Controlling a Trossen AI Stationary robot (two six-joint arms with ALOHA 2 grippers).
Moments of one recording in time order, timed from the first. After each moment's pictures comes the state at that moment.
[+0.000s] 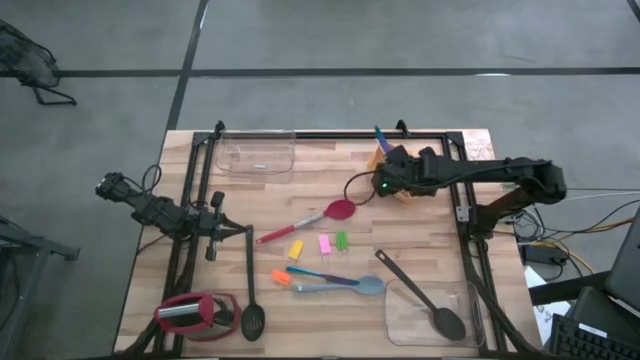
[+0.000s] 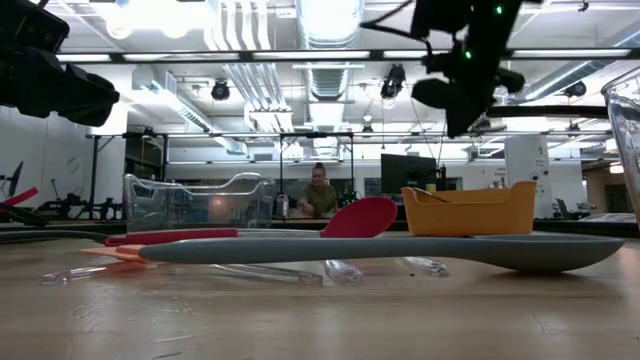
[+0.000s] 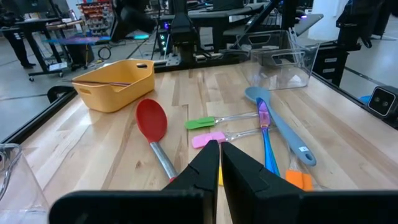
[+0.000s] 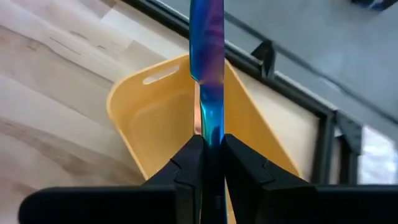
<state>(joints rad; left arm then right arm) -0.49 0.05 0.10 -0.28 -0.44 0.01 -0.16 1.40 1.07 -0.98 0.71 0.81</state>
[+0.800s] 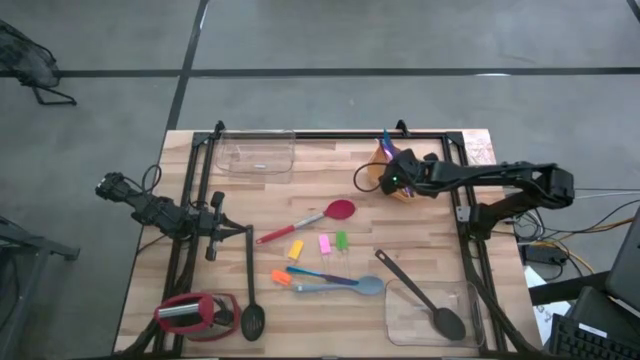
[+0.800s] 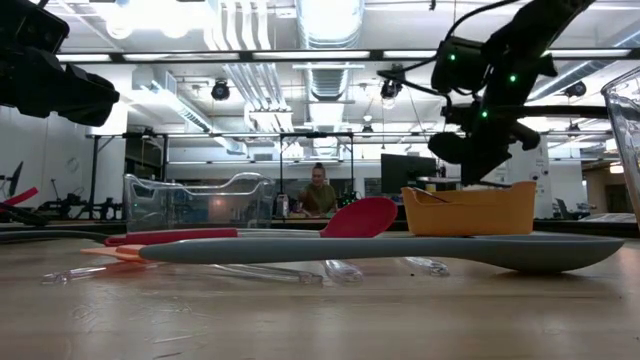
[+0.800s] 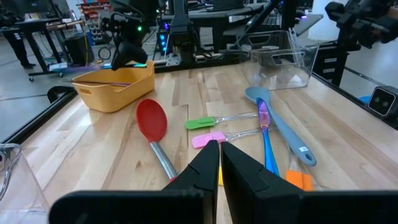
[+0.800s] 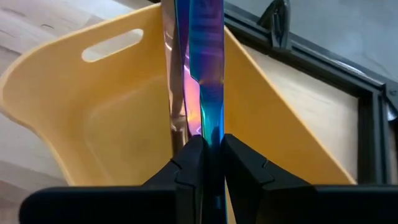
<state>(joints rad) -0.49 0.05 0.10 -0.29 -0.44 0.01 -0.33 1.33 0.70 -0.51 0.65 0.68</state>
